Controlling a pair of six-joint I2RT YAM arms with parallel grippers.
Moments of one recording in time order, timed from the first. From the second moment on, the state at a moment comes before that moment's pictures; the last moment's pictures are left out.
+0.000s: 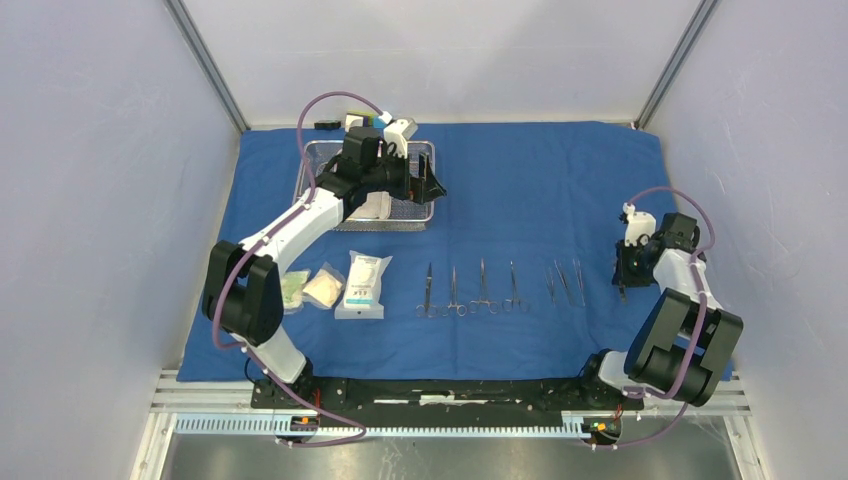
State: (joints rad) left arm -0.43 1.66 1.30 -0.15 0.49 -0.24; right arm -0.49 1.34 0.73 -0.55 -0.28 -0.48
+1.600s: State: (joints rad) left arm -0.43 1.66 1.30 -0.15 0.55 -0.24; right arm -0.51 1.42 0.75 -0.56 -0.27 -0.46
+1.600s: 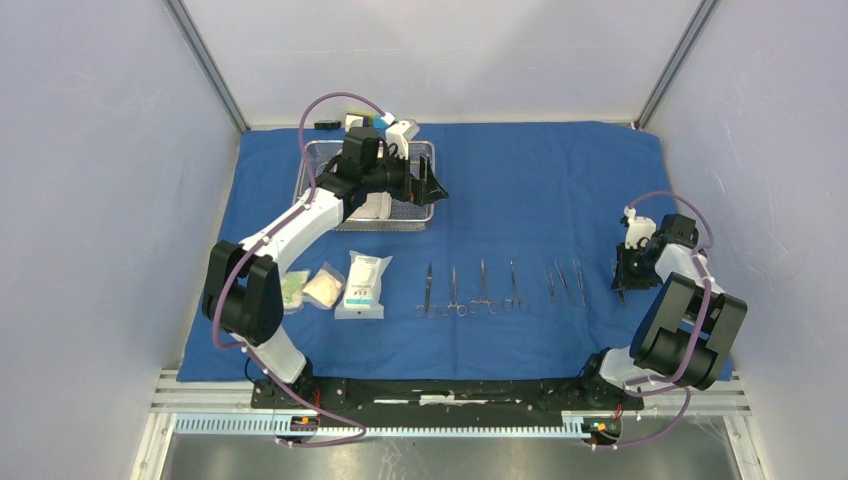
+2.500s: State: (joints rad) left arm -0.43 1.66 1.30 -0.15 0.56 -0.24; right arm -0.51 1.42 0.75 -0.56 -0.26 -0.47
